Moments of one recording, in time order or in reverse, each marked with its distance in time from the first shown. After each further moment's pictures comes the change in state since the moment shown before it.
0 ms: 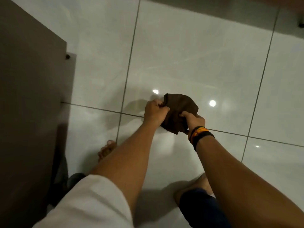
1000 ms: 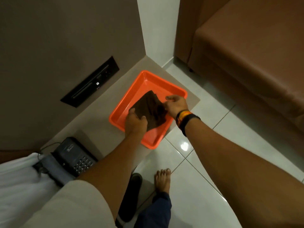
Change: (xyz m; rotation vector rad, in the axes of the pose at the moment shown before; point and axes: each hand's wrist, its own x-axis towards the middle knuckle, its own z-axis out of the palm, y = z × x) left_hand -0.267 -0.017 -0.458 -0.546 0.851 -0.041; right_hand -0.517 -0.116 0.304 -0.728 -0.632 -0.763
